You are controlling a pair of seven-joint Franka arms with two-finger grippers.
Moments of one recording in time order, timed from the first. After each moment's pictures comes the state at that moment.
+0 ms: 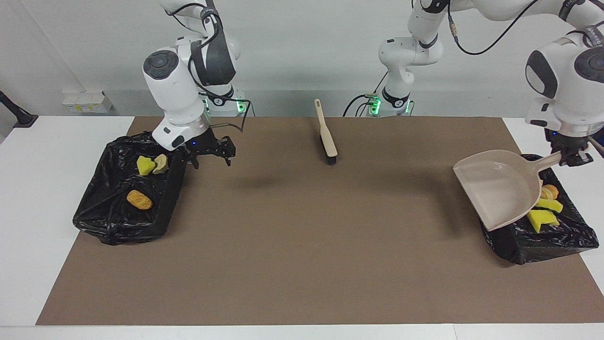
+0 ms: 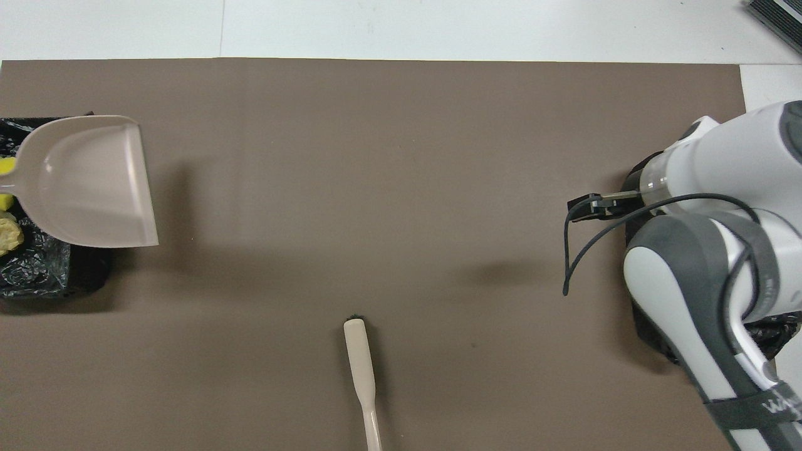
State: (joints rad) left arm -0.02 0.20 0.08 -1.56 0.42 1.71 1.34; right arm 0.02 0.04 0.08 -1.84 0.01 1.89 0.08
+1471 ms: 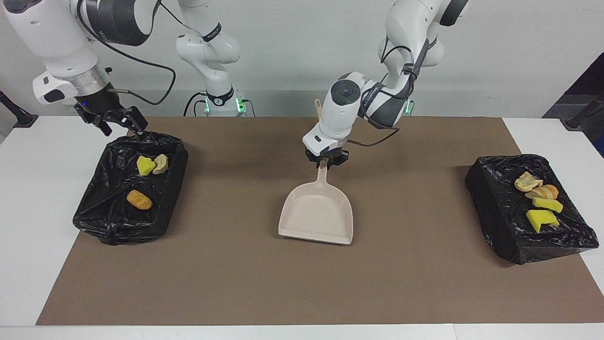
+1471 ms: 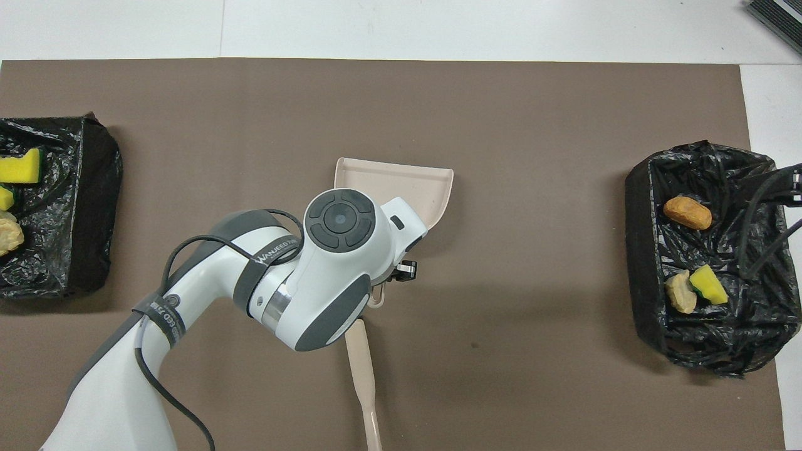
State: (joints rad) left arm -0.21 0.30 -0.54 -1.83 0.02 2.05 -0.55; right arm -0.09 0.02 -0.07 -1.60 -0.01 1.61 0.04
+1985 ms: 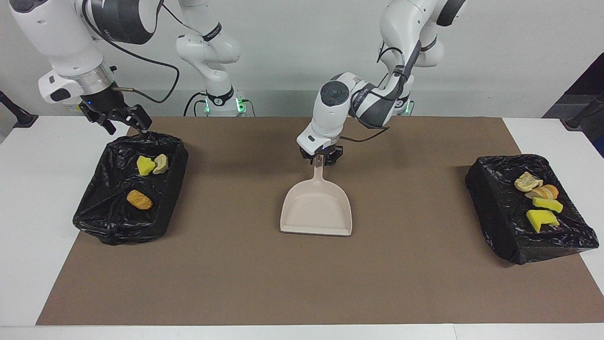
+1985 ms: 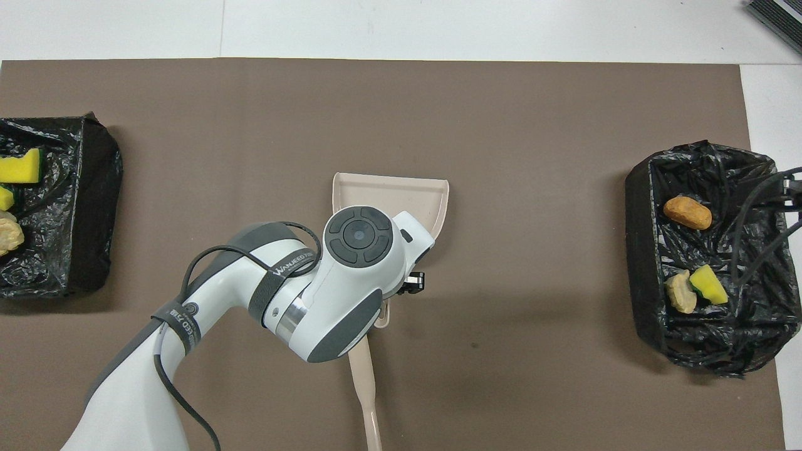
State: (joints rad) left arm -0.23 0.29 -0.54 -1.86 0.02 2.05 -0.64; right arm -0.08 0.01 -0.05 -1.61 -0.01 1.60 0.04
